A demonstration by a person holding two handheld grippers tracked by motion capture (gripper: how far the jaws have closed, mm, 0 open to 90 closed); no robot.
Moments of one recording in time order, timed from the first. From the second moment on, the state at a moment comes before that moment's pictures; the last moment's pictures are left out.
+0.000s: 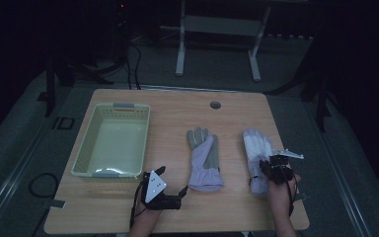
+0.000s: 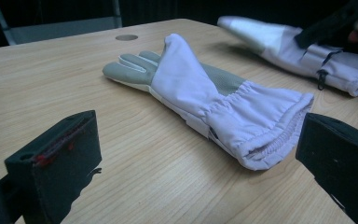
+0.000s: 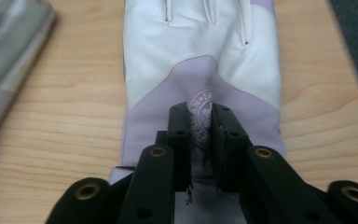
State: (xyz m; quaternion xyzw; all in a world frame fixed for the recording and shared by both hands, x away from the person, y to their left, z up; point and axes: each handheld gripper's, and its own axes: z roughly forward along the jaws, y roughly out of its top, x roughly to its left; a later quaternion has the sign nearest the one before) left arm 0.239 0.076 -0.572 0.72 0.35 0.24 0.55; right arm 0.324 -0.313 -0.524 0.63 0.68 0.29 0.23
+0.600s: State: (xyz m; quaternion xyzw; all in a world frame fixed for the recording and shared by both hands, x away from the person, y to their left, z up) left arm 0.239 0.076 -0.572 0.72 0.35 0.24 0.55; right arm 0.327 -0.341 -0.512 0.55 0.73 0.34 0.21
